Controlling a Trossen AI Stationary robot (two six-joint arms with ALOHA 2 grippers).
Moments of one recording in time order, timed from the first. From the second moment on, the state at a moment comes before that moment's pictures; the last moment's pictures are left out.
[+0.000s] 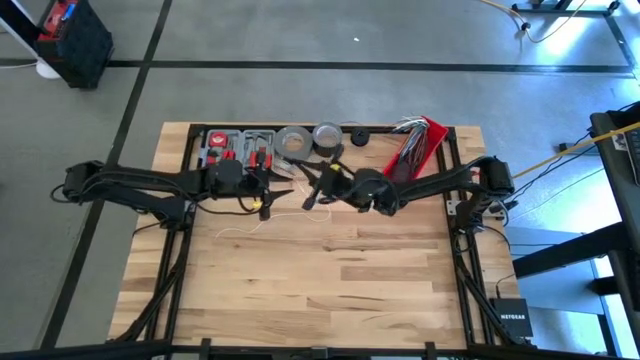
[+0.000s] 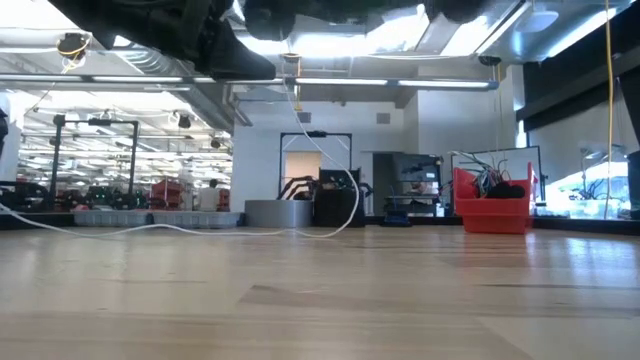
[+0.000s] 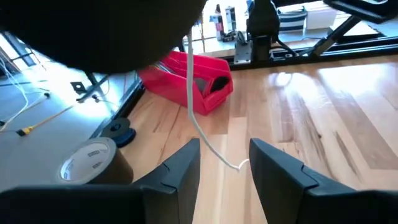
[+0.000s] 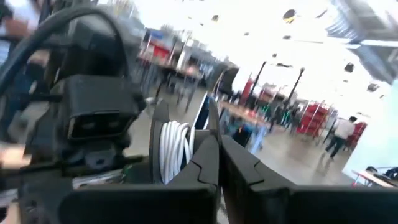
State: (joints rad) left arm 0.11 1.06 0.58 0.23 -0.12 0.17; right arm 0.03 1.74 1.11 0.86 0.49 -0.45
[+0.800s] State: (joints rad) left arm 0.11 1.28 0.58 0.49 -0.15 0.09; right arm 0.03 1.74 1.00 1.12 0.40 -0.44
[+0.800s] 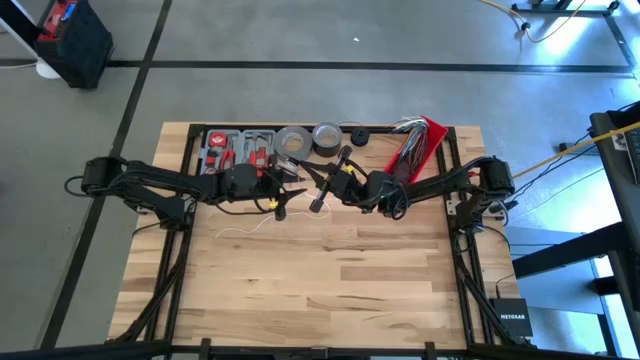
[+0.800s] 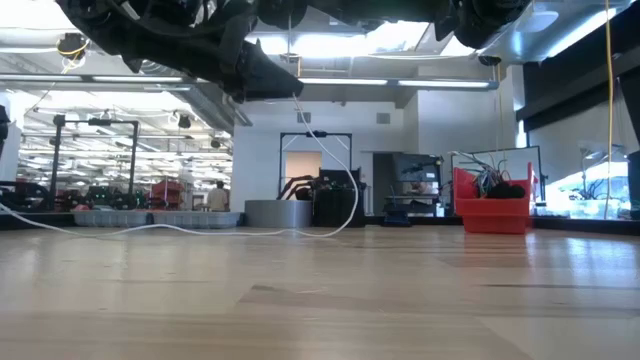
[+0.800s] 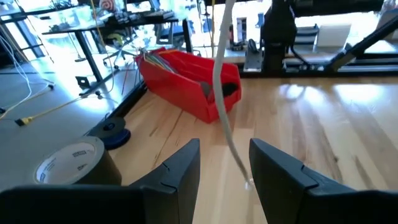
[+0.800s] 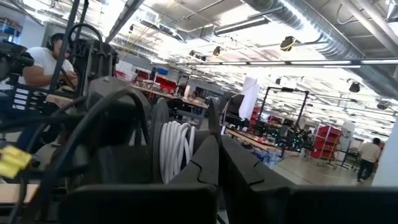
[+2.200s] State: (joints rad) left arm 0.08 0.66 0.59 -0.14 -0.38 0.09; right arm 0.00 1.74 1.00 0.77 0.37 -0.64
